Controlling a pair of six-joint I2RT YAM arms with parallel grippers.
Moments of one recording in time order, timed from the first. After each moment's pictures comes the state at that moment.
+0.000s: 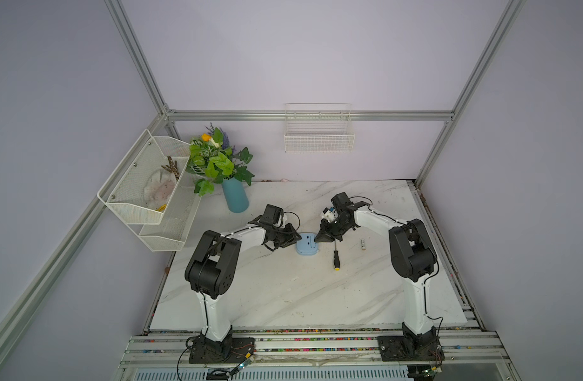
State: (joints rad) left arm -0.37 1.91 1.16 -0.13 0.52 -0.72; right arm 0.40 2.12 1.59 -0.70 -0.68 0.53
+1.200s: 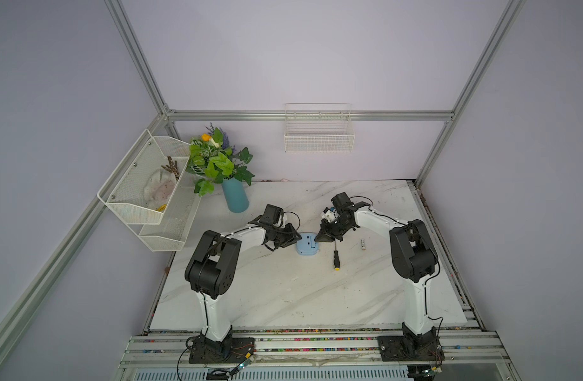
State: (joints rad) left arm -0.37 1.91 1.16 -0.13 0.52 -0.72; right arm 0.41 2.11 1.58 -0.68 -0.67 0.53
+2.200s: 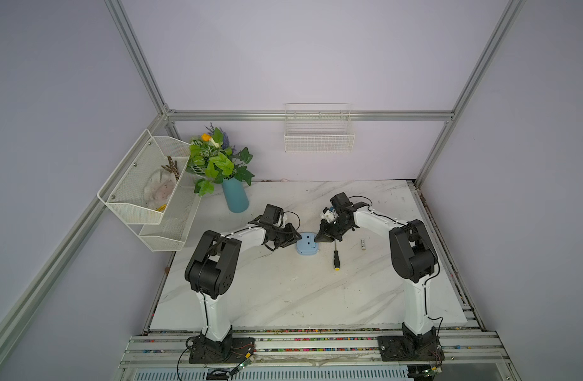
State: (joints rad) left arm -0.37 1.91 1.16 -0.13 0.52 -0.72; right arm 0.42 2.11 1.58 -0.68 -0.64 0.52
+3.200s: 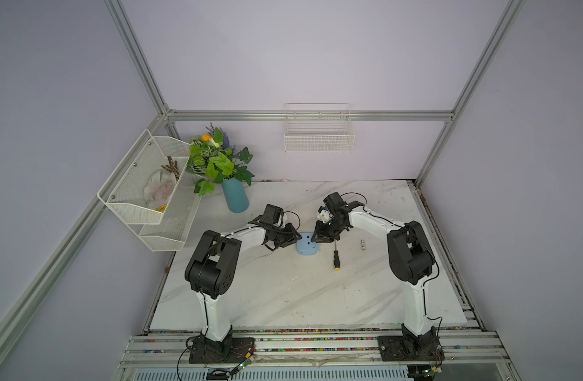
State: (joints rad) left arm -0.37 1.91 1.16 -0.12 0.52 -0.72; right arm 0.47 2.11 1.62 -0.74 -0.48 0.47
